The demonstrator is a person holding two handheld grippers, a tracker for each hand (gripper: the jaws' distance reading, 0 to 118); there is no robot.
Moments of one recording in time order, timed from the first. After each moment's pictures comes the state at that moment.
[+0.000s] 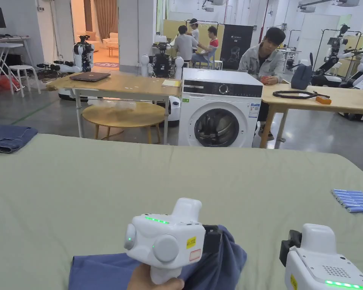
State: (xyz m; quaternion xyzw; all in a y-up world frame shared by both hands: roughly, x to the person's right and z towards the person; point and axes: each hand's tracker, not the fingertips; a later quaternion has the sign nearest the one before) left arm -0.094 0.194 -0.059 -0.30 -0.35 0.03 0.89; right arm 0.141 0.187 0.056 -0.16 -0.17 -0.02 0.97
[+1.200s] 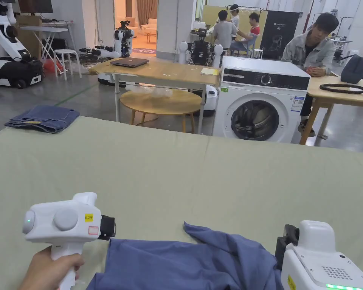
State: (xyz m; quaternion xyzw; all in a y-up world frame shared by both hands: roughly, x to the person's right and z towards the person) left arm -0.343 0.135 -0.150 -0.43 -0.08 0.11 0.89; right arm 0.076 0.183 0.020 -0.16 -0.08 0.00 0.98
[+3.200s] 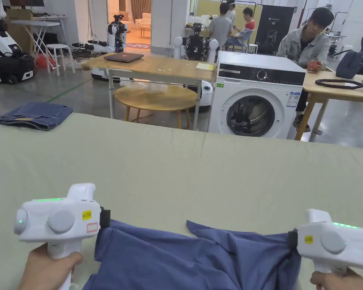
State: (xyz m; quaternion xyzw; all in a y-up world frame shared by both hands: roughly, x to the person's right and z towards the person) left arm -0.333 0.169 -0.121 -0.37 -0.10 0.09 0.92; right arm 0.177 0.151 -0.091 -0.39 -0.07 -0.08 0.92
